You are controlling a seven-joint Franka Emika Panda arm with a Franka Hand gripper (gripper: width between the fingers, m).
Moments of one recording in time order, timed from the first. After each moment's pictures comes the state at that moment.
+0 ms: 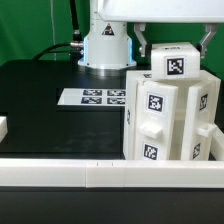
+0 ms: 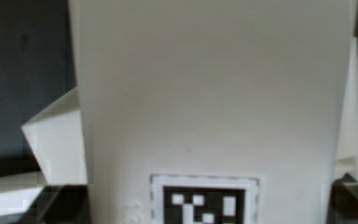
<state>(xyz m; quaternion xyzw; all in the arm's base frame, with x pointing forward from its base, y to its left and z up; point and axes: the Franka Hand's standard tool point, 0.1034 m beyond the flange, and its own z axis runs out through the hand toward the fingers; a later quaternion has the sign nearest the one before) 0.590 0.062 0.159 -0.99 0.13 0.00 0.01</state>
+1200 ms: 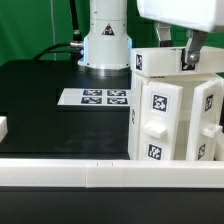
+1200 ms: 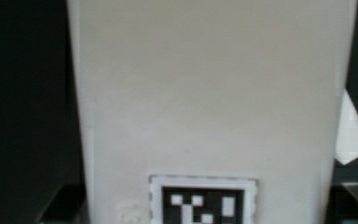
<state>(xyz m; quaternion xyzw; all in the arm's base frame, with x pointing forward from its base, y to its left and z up) 0.589 0.071 0.157 -0.76 0.65 0.02 0.03</state>
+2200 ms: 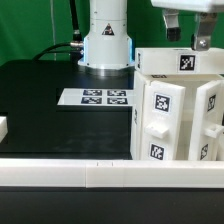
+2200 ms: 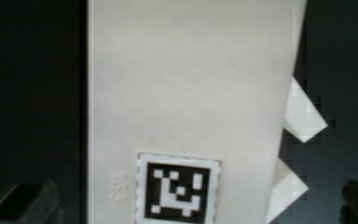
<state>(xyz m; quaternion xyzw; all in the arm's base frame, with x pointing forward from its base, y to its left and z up) 0.594 0.078 0.176 -0.77 0.63 0.02 0.05</state>
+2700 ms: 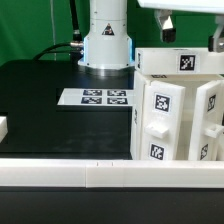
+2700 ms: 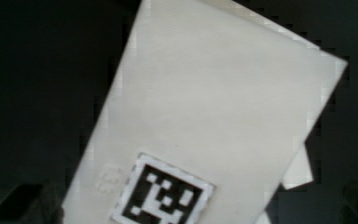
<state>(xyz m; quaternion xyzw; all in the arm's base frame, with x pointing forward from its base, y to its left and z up) 0.603 0.084 0.177 -0.90 0.43 0.03 0.04</state>
